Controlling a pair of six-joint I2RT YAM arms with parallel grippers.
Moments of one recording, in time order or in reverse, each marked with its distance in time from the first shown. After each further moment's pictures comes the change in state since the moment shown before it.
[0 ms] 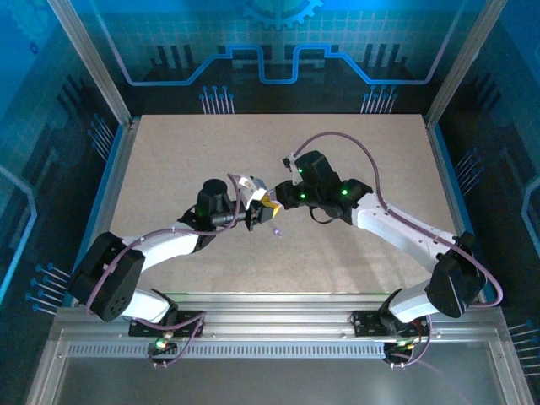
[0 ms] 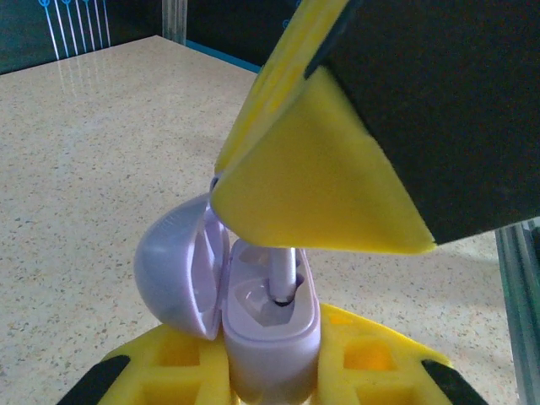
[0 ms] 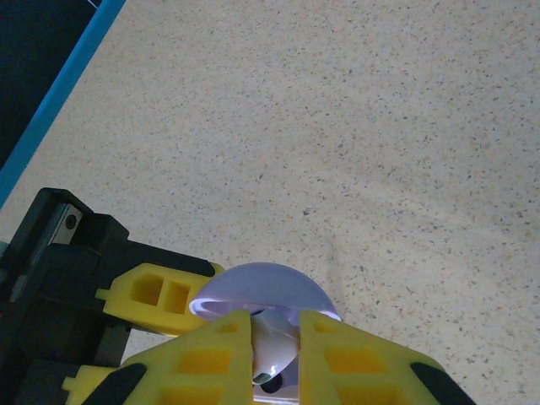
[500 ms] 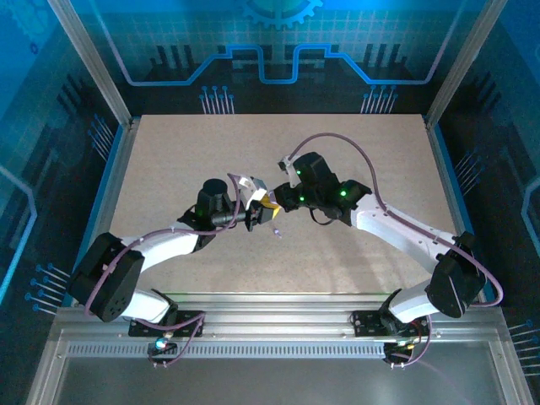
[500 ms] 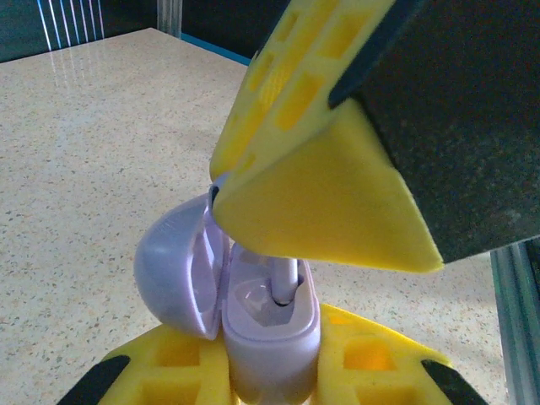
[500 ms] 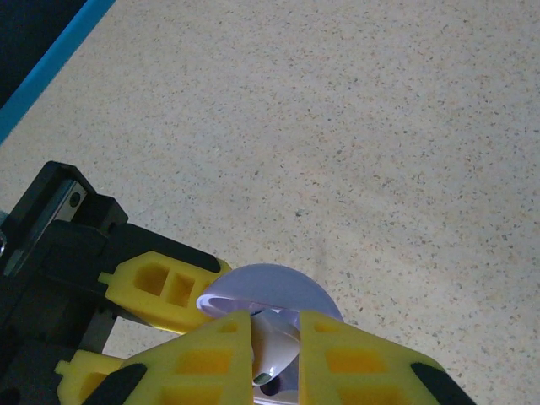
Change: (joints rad) left arm 0.000 -0.007 0.005 -0.027 0.013 -0.006; right arm 0.018 0.000 0.001 -0.005 0.017 -0.124
